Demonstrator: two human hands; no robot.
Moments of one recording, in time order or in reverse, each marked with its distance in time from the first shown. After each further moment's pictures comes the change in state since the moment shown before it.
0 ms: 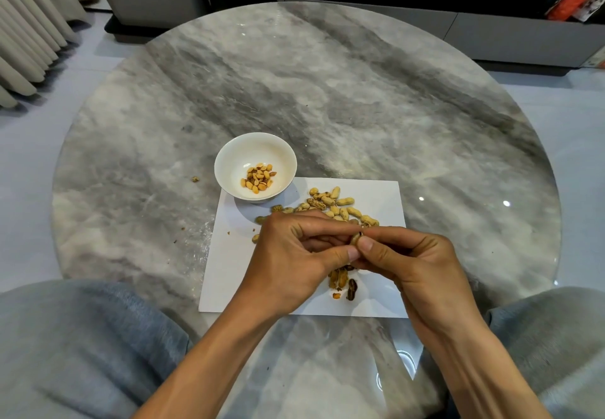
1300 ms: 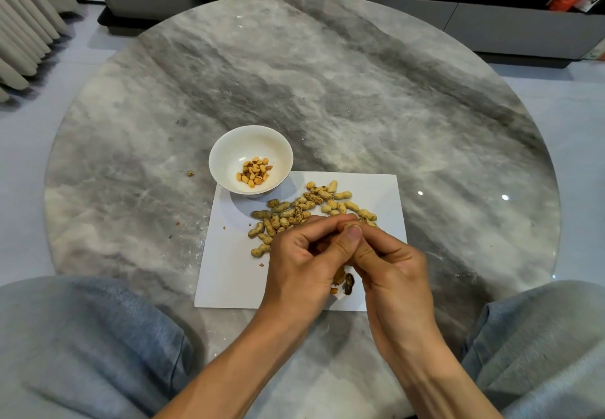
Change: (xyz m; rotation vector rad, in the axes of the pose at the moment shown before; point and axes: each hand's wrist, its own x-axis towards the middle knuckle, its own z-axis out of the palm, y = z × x) left_hand -0.015 -0.011 0.033 -0.250 0.209 -0.195; right_hand -0.002 0.040 0.020 0.123 0.066 -0.133
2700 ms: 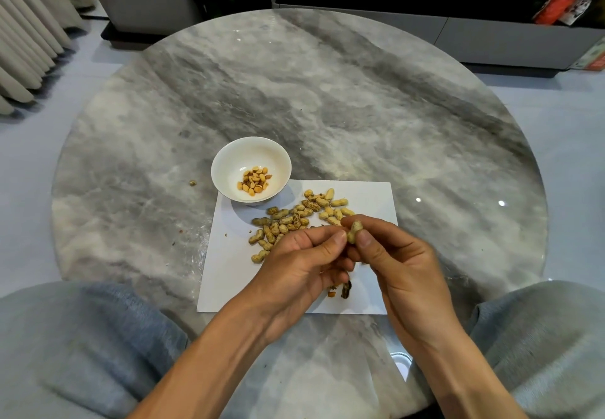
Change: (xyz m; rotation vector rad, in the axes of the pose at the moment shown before) left_hand 0.007 0.021 -0.012 -0.321 -0.279 -0.375; right_hand 0.003 -0.025 -0.014 -0.023 -0.092 0.021
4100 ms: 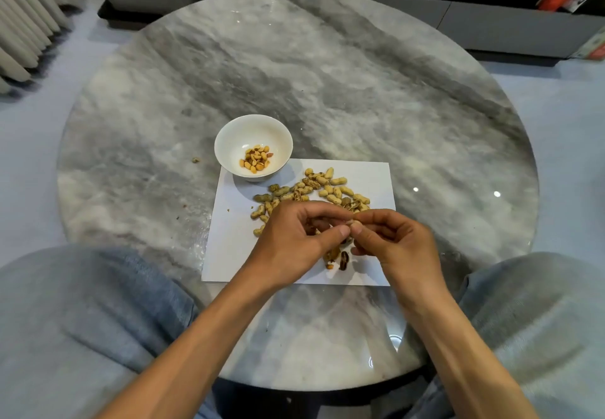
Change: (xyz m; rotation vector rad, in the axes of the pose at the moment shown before) left_hand 0.002 -0.007 -0.013 0.750 0.156 0.326; right_hand -0.001 0.012 -0.015 -0.308 0.126 0.044
